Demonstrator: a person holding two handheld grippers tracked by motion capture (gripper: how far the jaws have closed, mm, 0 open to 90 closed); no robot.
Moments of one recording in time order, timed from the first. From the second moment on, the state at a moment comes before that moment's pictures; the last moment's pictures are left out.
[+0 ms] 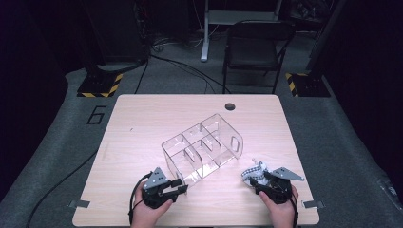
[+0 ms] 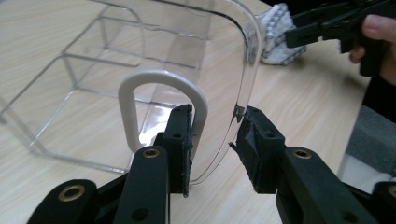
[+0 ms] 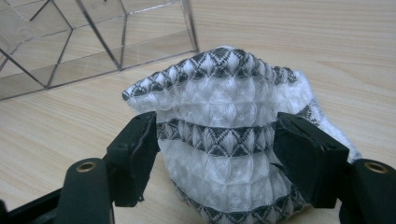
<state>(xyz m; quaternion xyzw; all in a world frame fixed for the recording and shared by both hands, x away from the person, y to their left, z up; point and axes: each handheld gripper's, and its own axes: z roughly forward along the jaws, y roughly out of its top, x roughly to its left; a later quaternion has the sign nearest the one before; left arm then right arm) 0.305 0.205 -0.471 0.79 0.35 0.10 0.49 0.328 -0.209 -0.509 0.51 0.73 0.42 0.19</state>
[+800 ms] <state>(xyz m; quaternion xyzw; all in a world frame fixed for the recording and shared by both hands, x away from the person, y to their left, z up) 0.348 0.270 -0.470 0.75 0.44 0.16 0.47 0.324 -0.203 -0.503 0.50 0.73 0.43 0.20</state>
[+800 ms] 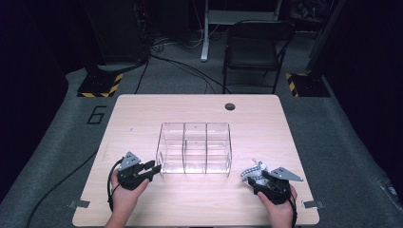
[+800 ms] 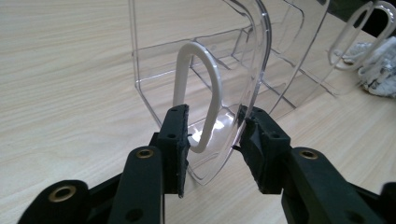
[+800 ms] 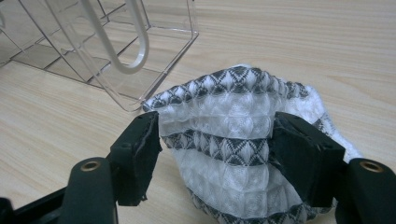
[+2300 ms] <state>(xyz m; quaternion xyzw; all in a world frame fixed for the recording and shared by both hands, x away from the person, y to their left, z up) 0.315 0.323 -0.493 0.74 0.47 0.17 0.45 0.296 -0.172 -0.490 0.42 0.76 0.42 0.25</state>
